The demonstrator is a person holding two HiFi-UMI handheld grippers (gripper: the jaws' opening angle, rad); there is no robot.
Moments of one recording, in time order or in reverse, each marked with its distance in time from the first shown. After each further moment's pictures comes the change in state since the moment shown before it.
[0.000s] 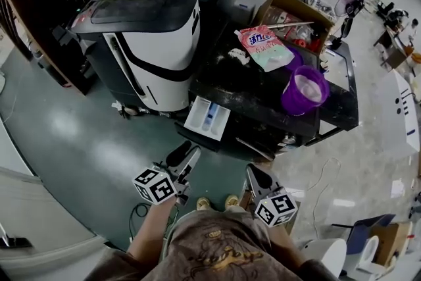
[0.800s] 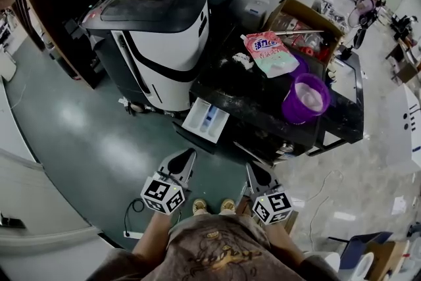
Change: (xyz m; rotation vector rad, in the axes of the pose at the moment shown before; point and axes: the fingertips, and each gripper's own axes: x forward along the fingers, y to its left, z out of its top) left arm 0.007 -0.026 -0.017 0.382 -0.002 0.198; right arm 0.006 -0.035 0.012 -0.078 -0.013 0.052
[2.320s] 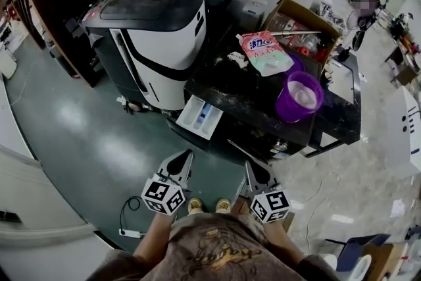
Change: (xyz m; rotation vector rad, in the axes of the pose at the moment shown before) left arm -0.002 -0.022 -0.014 -0.040 -0.016 0.064; right arm -0.020 -0.016 0.006 -0.029 -0.018 -0.010
